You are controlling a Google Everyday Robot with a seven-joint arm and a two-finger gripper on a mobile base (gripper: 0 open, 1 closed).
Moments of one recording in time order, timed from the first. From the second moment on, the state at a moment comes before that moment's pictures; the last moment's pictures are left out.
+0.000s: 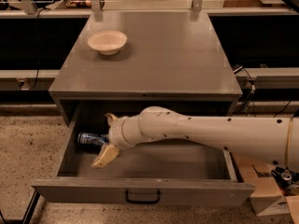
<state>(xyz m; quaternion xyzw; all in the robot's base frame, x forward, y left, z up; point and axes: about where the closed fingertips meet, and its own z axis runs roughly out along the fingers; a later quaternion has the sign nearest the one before) 0.528 0.168 0.660 -0.62 0.64 0.23 0.40</state>
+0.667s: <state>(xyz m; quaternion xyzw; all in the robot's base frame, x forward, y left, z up) 0.546 0.161 0.668 -0.57 0.65 0.26 0.42</state>
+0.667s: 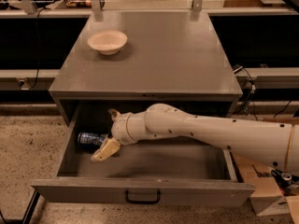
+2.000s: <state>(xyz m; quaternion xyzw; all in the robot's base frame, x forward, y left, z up) 0.555 0.176 0.640 -0.58 0.69 0.23 0.36</state>
